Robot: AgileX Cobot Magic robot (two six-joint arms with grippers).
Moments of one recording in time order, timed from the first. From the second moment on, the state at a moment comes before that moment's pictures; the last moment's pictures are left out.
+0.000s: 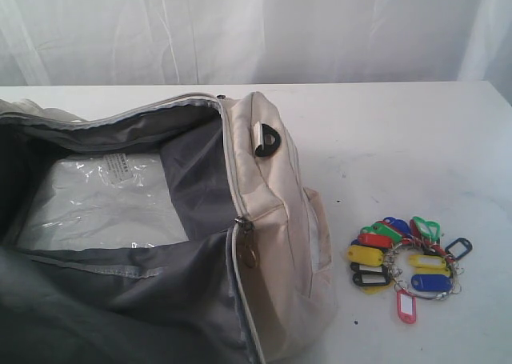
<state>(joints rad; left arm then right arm) -0.06 0.00 0.02 -0.10 0.40 0.22 0.67 0.38 -0.29 -1.27 0.67 1.39</state>
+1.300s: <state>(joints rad) 0.06 0.00 0.02 0.00 0.42 0.10 0.67 0.38 -0.29 -1.27 0.67 1.39</state>
